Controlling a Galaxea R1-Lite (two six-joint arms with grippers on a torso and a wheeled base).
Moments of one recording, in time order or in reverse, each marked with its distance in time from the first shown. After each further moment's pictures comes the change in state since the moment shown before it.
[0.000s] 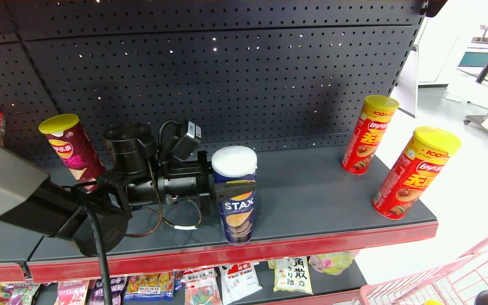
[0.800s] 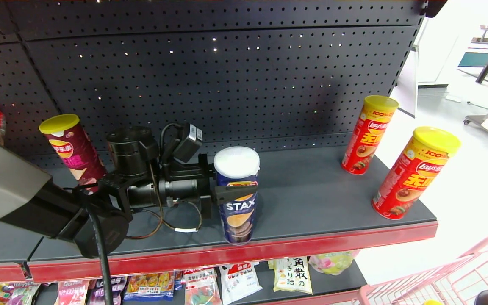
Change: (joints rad) left arm -0.002 0.006 0.009 0.007 0.005 -0.004; right arm 0.000 0.000 0.000 0.000 0.000 0.000
